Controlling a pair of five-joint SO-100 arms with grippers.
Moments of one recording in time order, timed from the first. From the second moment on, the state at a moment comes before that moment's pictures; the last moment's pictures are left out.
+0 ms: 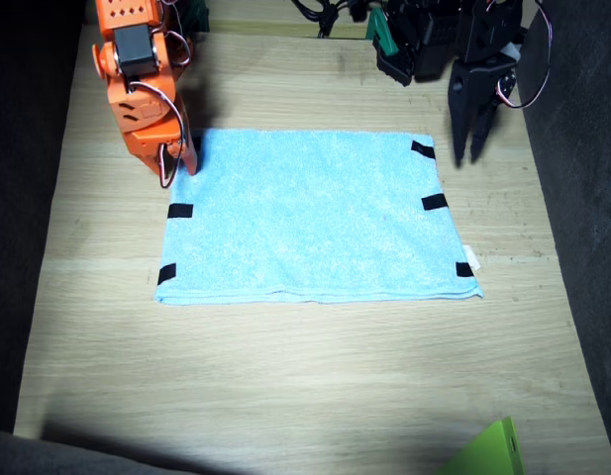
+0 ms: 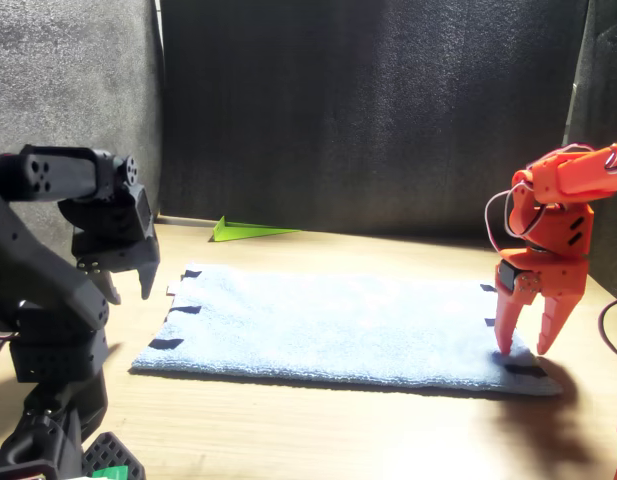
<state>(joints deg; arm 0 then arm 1) 69.5 119.2 132.7 66.3 75.5 104.7 75.7 101.7 82.7 97.2</state>
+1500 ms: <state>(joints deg) 65.8 123.5 139.0 65.3 74.3 126.7 63.5 66.3 110.2 100.7</state>
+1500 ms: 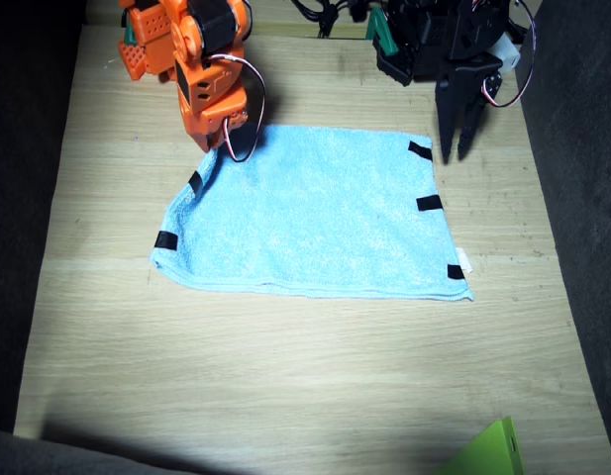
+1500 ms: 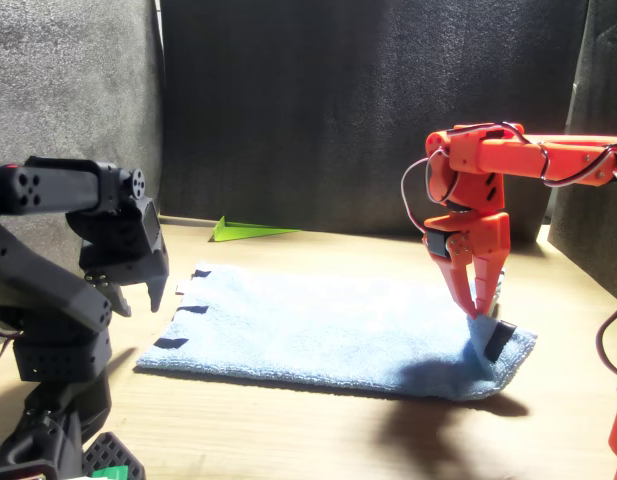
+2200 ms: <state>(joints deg) 65.8 122.2 139.0 64.5 74.3 135.5 67.1 51.5 96.2 98.5</state>
